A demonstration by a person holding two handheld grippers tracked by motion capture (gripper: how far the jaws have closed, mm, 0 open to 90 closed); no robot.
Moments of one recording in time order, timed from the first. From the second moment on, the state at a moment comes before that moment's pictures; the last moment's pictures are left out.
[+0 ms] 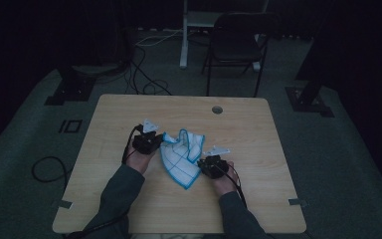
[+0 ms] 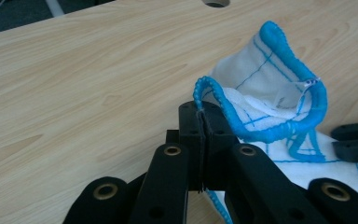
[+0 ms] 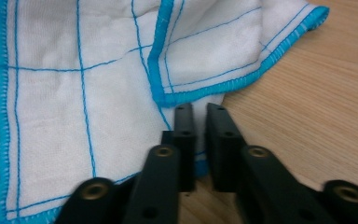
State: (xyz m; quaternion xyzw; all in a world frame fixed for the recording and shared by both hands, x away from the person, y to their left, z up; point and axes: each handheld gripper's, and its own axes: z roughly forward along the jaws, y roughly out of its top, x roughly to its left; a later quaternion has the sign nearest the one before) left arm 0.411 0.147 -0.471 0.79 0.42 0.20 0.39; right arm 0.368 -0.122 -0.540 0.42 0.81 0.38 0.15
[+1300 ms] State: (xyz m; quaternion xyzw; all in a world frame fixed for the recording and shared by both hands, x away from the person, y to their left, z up) left arm 0.420 0.191 -0.506 0.77 0.49 0.18 0.36; right arm 0.380 -0.086 -0.529 0.35 0.84 0.36 0.21
